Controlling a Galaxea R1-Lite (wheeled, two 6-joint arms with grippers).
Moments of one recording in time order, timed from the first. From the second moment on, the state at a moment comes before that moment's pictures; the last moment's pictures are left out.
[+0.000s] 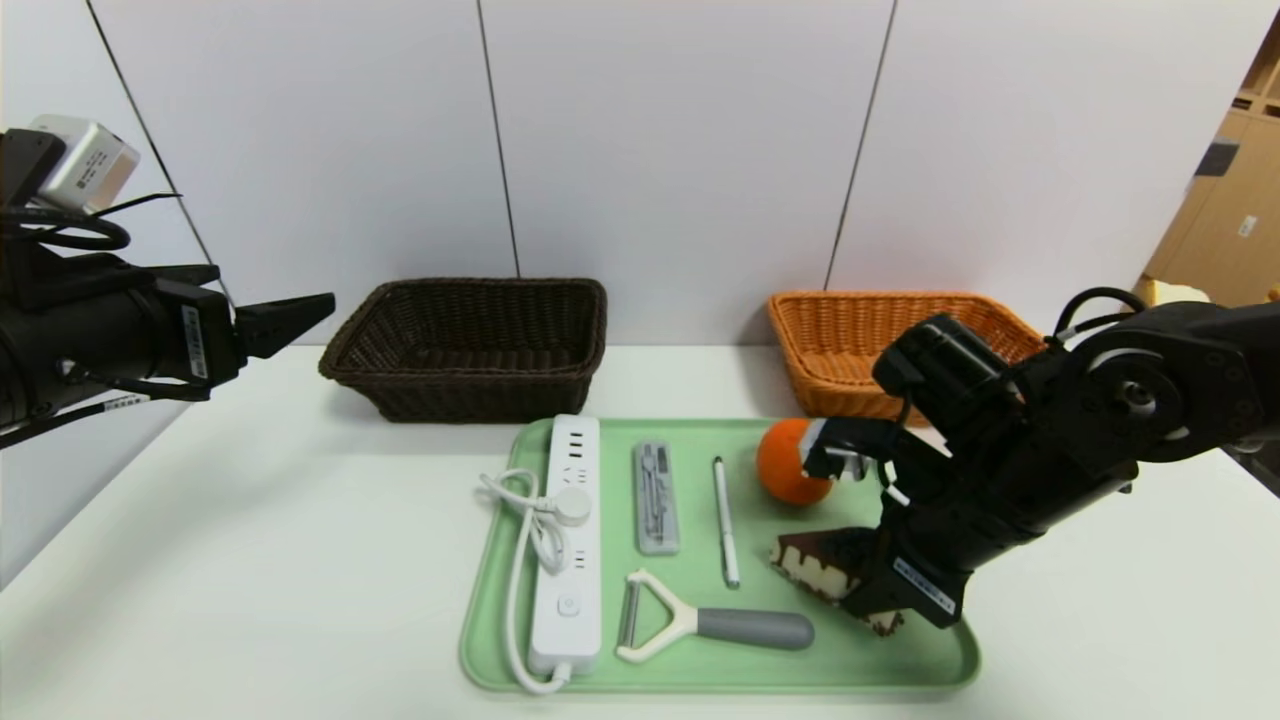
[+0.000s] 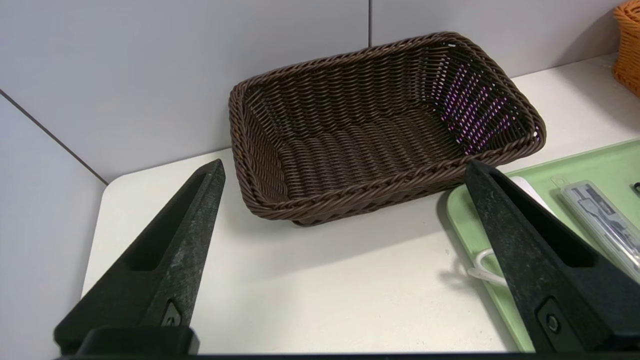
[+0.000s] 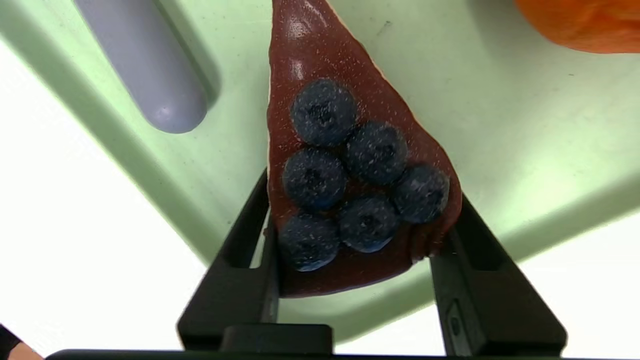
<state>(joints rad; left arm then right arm) -0.06 1.29 -0.84 -0.32 -0.15 0.14 0.47 1.80 -1.17 0.57 0.18 -0.50</state>
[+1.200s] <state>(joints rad) -0.06 1.29 -0.83 -0.32 -0.15 0.13 -0.07 1.79 -1.44 0.06 0.32 -0.26</state>
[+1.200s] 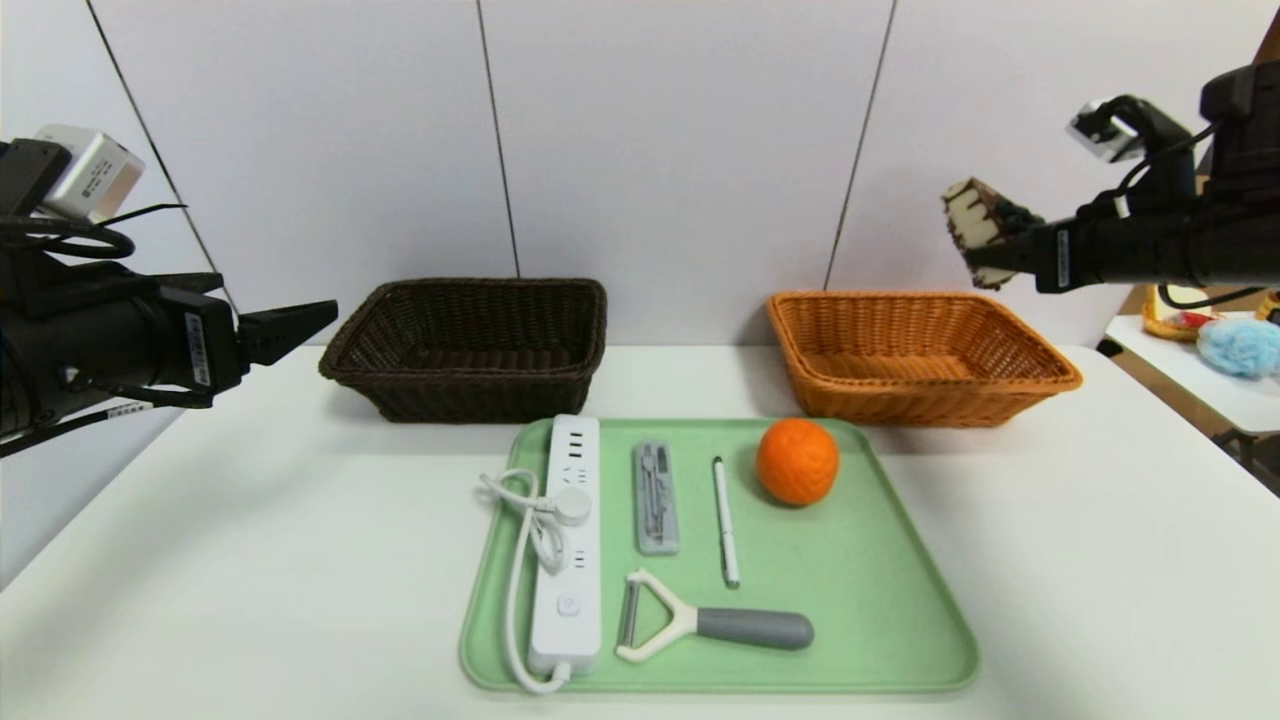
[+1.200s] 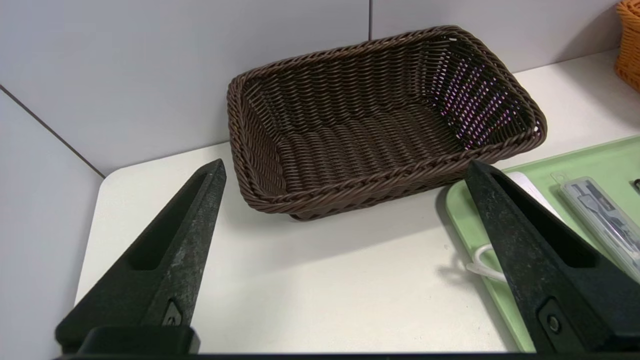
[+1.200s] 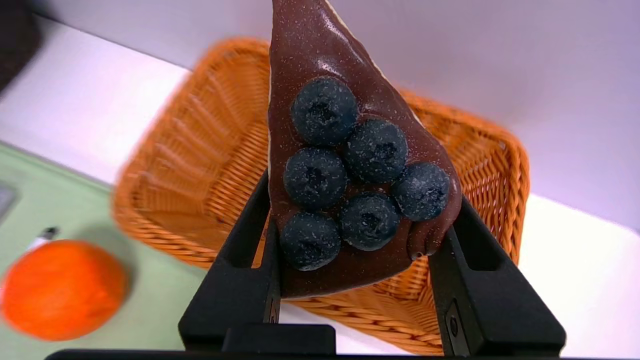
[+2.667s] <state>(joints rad) -0.06 1.27 -0.82 -0.32 -0.15 0.13 -0.10 2.08 -1.50 0.05 0.12 -0.26</state>
